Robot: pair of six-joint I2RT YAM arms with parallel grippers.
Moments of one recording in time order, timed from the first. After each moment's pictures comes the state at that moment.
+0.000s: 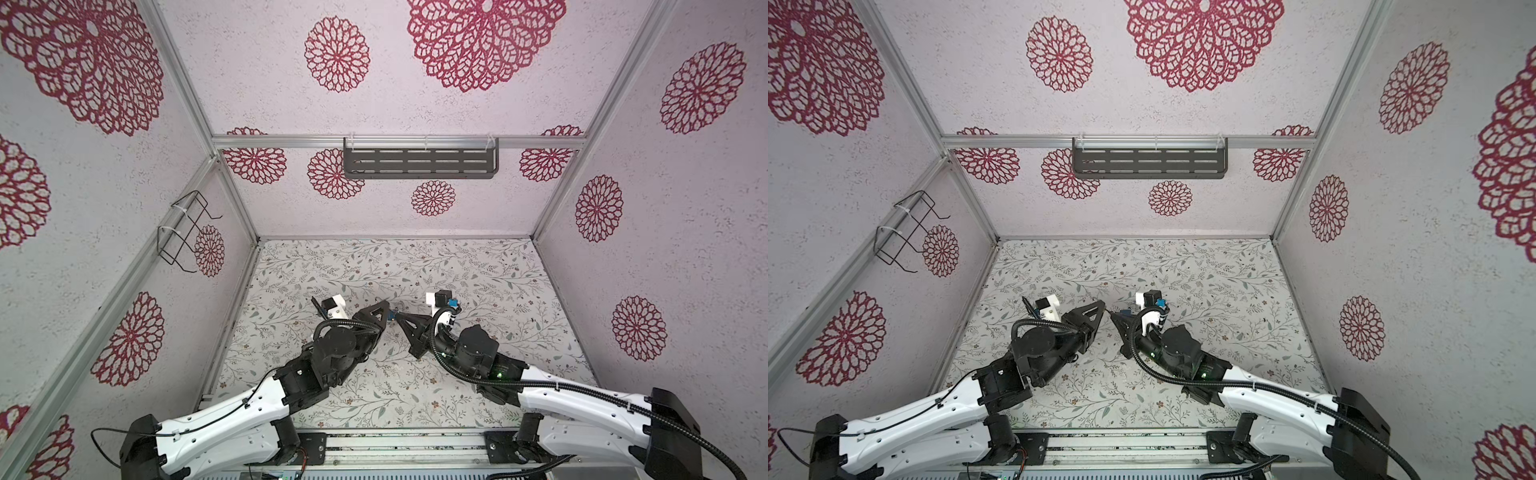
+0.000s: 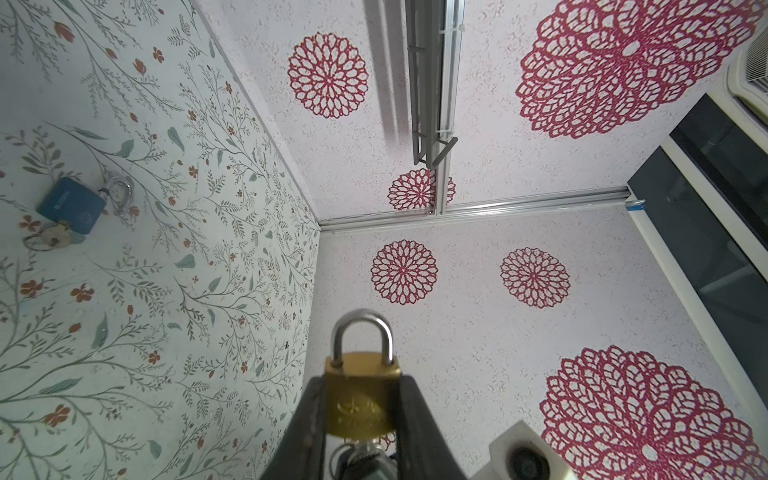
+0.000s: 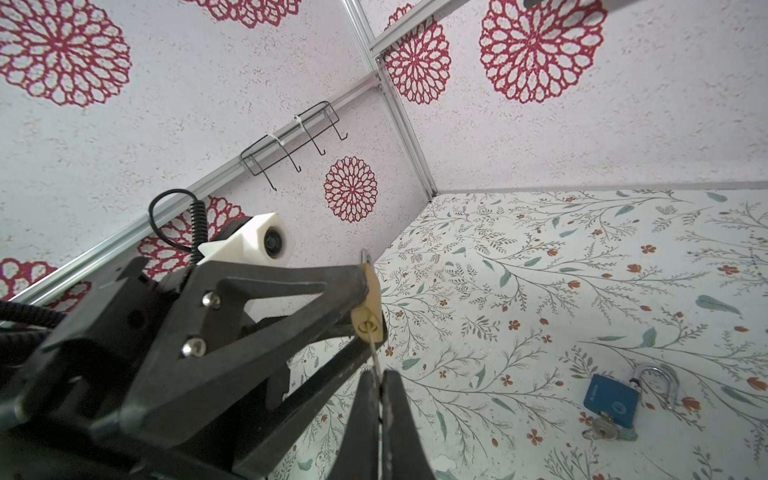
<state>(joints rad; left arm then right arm) -1.03 0.93 0.69 0.12 -0.48 -1.48 1.08 1.08 0.66 0.42 0.16 0.54</state>
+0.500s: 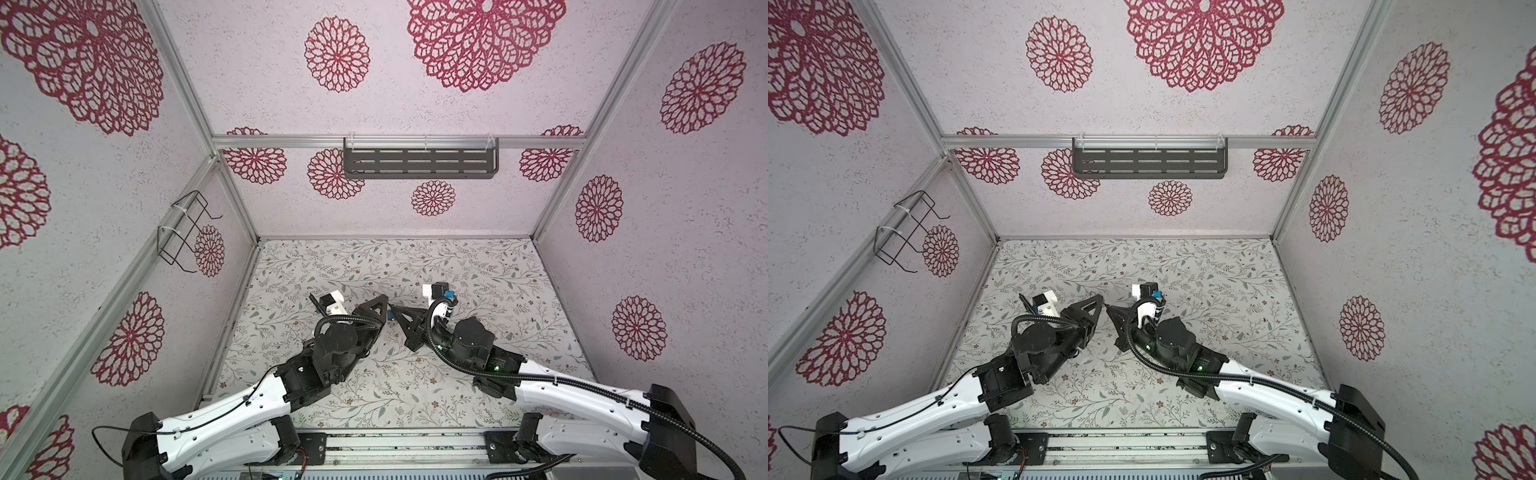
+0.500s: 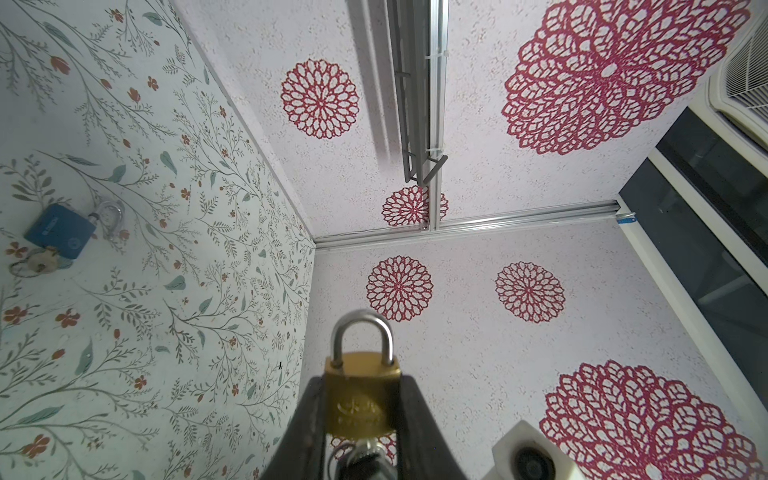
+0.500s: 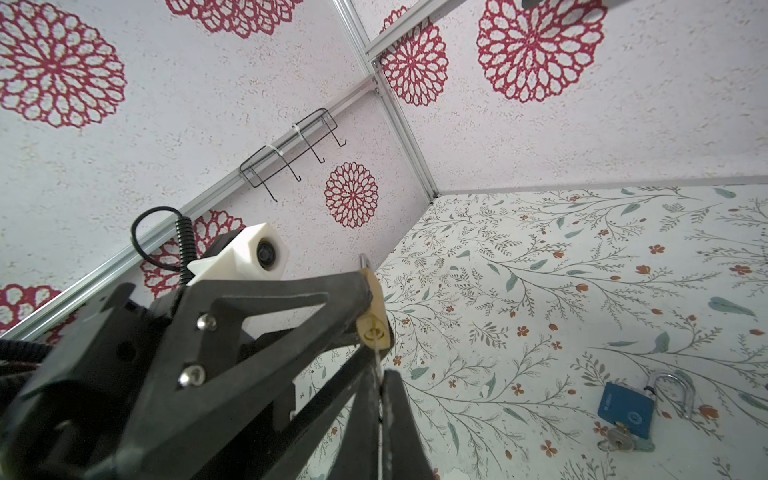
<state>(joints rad) -1.03 0.96 0.73 0.11 -0.52 -1.47 1.08 1.12 0.75 0.34 0.17 0.55</state>
